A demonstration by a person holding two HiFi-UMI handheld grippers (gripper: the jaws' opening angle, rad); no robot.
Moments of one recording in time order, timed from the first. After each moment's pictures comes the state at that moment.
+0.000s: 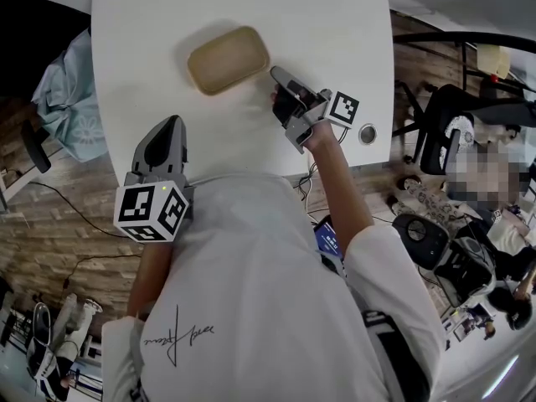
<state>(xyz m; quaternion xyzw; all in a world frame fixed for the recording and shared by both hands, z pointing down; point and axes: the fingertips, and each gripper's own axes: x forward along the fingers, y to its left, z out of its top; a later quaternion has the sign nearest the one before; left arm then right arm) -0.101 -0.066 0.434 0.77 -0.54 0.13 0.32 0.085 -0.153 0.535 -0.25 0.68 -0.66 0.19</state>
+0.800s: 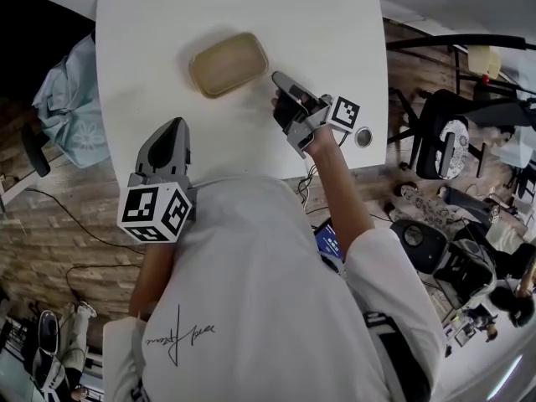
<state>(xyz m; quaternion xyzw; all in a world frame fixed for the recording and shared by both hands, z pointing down) -0.100 -0.064 0.423 0.78 -0.54 0.10 0.31 0.086 -0.152 0.514 -0.25 0.68 -0.66 0.20</state>
